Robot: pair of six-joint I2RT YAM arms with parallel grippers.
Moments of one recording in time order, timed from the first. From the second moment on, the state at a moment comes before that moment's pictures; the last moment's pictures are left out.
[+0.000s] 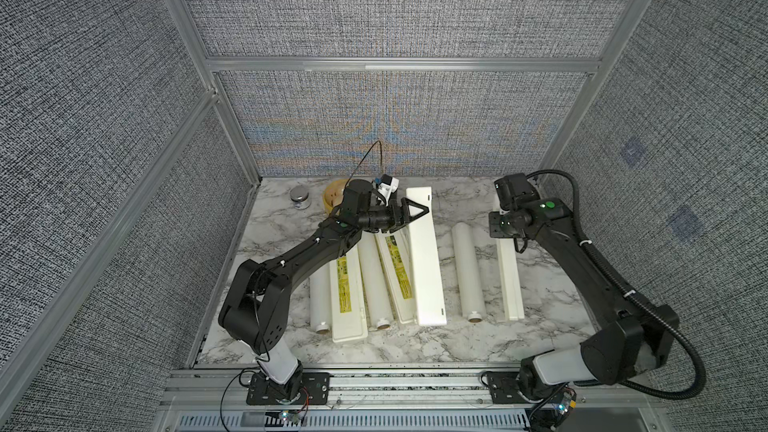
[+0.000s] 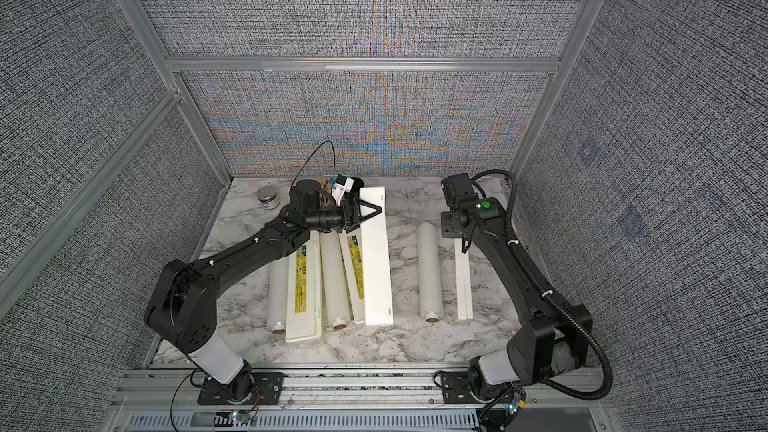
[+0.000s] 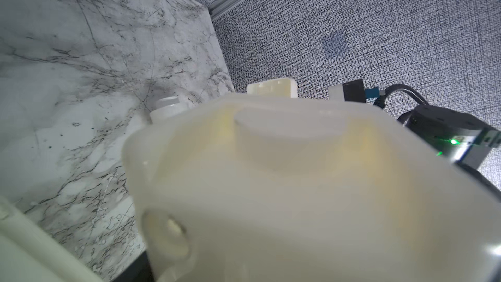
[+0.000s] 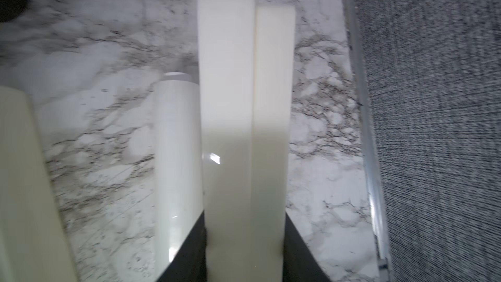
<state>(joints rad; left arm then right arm) -0.55 1.68 1.21 0.13 0.76 -0.92 0.23 1.46 1.42 -1.03 0.37 0.19</state>
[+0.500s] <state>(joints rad) -0.55 1.72 1.21 0.13 0.75 -0.94 0.13 1.85 1.44 -0.90 0.59 0.01</state>
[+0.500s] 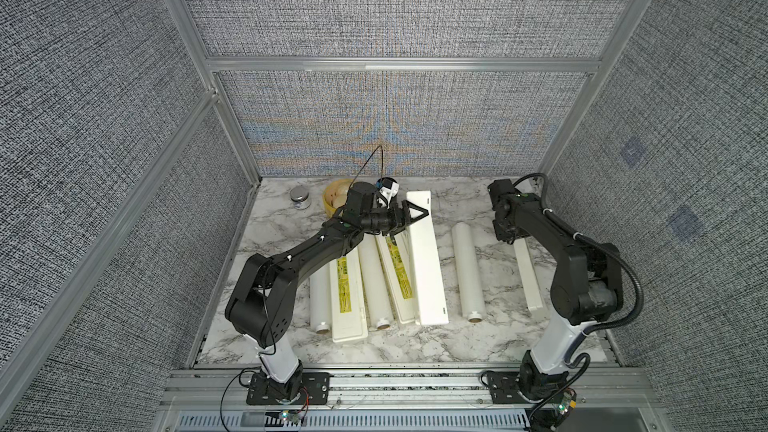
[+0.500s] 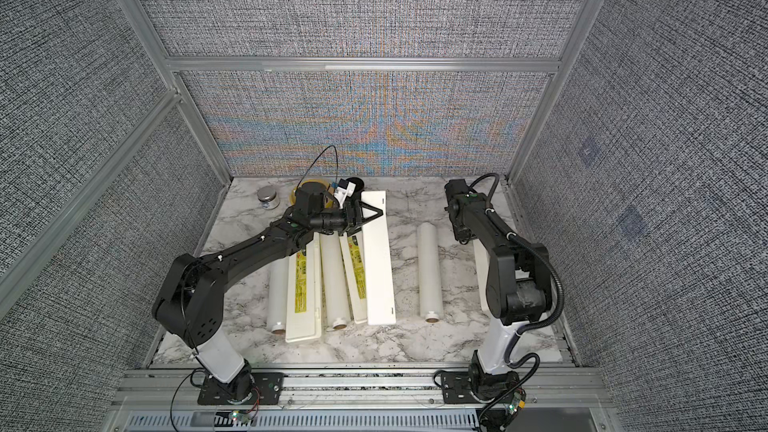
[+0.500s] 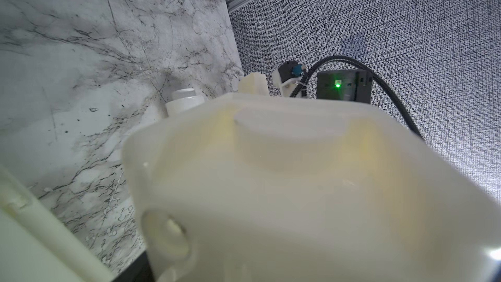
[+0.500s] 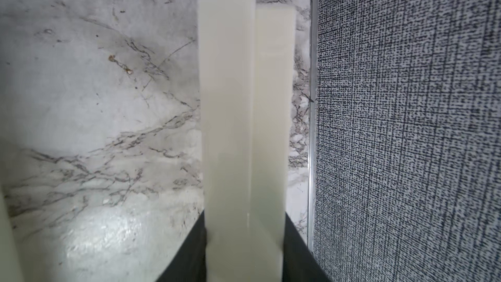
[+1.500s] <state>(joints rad) -0.58 1.80 1.29 0.07 0.74 -0.92 0.10 1.46 1.37 -0.92 -0.21 0.14</state>
